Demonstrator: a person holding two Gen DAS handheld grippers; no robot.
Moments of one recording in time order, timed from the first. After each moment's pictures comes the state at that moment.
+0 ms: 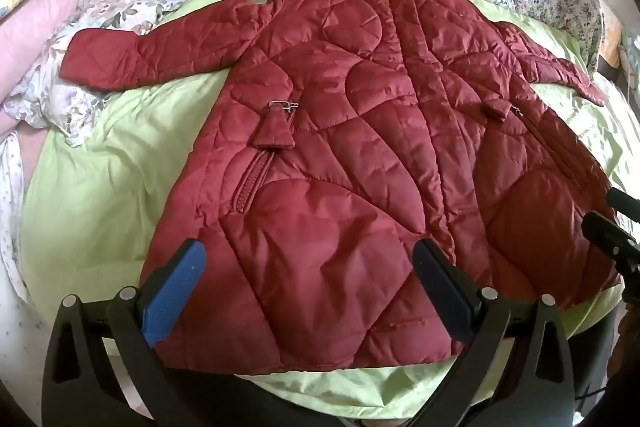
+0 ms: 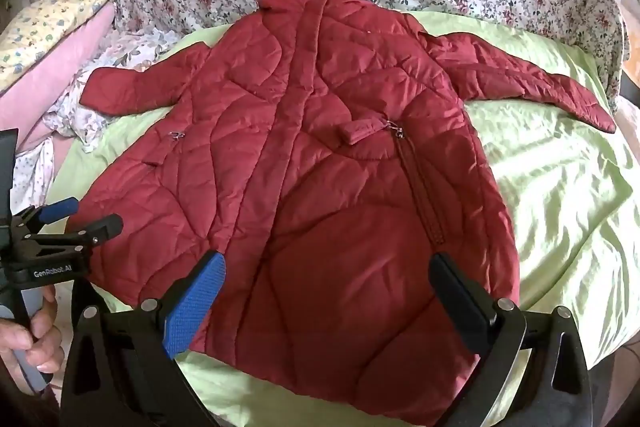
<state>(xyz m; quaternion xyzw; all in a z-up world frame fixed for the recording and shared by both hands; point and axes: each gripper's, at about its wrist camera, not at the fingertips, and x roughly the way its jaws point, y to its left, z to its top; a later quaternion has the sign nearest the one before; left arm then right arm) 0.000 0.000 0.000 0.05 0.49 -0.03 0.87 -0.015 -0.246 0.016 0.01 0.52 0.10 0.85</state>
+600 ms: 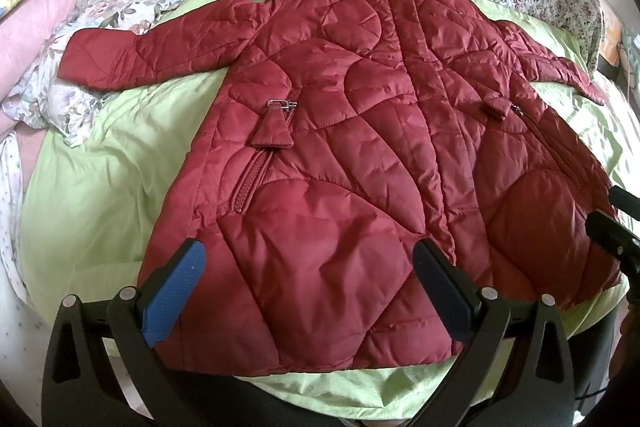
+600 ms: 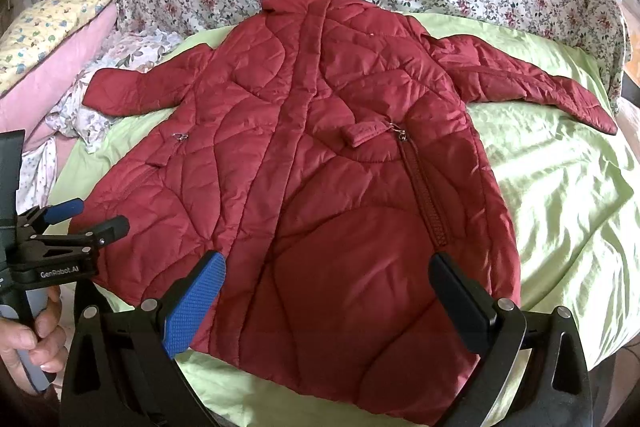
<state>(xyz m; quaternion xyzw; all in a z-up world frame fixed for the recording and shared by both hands) 0.000 0.000 -0.001 0.05 0.49 -0.03 0.87 -0.014 -0.244 0.018 0.01 0.52 0.10 0.85</state>
